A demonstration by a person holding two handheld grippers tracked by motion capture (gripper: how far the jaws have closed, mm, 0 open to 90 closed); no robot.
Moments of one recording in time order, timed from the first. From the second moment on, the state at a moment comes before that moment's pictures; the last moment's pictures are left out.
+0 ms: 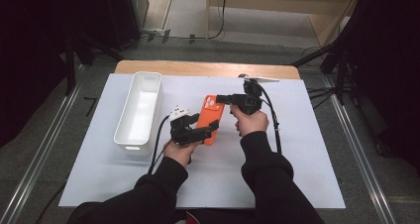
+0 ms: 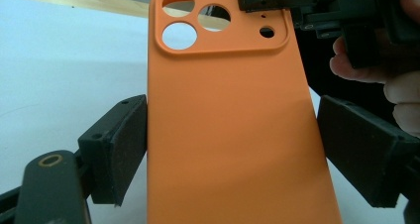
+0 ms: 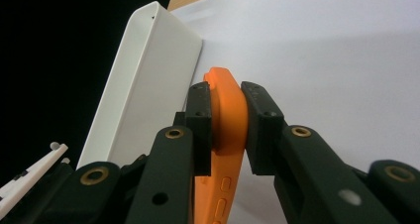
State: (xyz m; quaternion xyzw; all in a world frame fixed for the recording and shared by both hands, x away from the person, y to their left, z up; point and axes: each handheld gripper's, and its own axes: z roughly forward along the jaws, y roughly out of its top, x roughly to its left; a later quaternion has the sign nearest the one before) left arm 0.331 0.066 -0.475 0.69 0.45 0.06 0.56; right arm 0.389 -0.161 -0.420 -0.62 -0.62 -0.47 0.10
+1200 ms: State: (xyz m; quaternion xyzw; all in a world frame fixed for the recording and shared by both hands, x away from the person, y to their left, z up) left arm 0.333 0.068 -0.475 0.70 0.44 0.06 0.55; right arm 0.387 -0.152 -0.412 -0.59 -0.64 -0.47 0.09
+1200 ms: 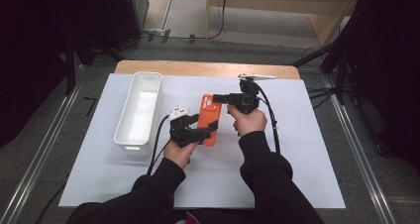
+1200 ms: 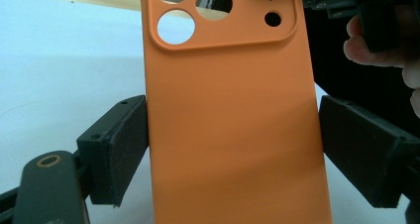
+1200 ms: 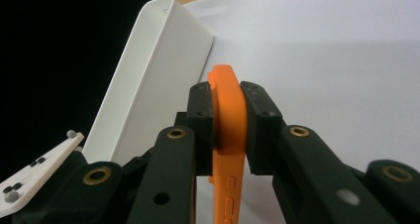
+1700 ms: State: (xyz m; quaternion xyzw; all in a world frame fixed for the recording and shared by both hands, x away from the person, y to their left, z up) left arm 0.334 0.064 -0.471 0.73 0.43 0.07 0.53; right arm 0.385 -0.151 -0.409 -0.59 -0.65 -0.48 0.09
